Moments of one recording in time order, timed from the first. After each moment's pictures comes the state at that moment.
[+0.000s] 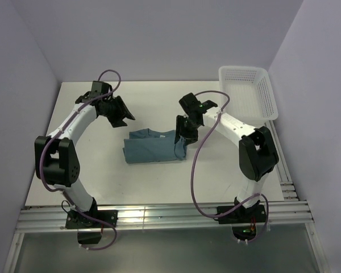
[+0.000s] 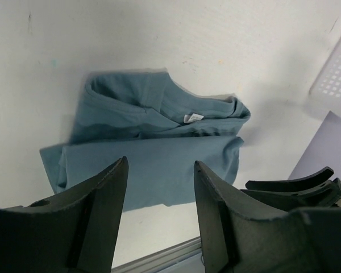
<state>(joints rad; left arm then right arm) -0.16 1.70 1.39 -0.67 0.33 -0.71 0.53 1.79 1.44 -0.87 -0.17 0.65</state>
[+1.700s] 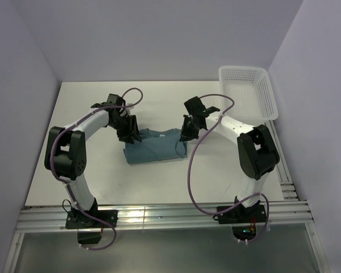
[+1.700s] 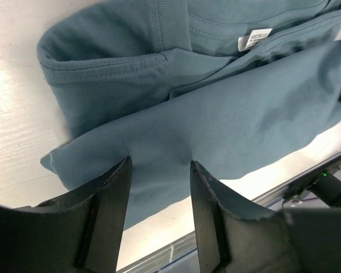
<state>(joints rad) -0.24 1.82 1.29 -0.70 0.44 -0.36 0.48 1.80 1.27 -0.59 -0.15 0.72</state>
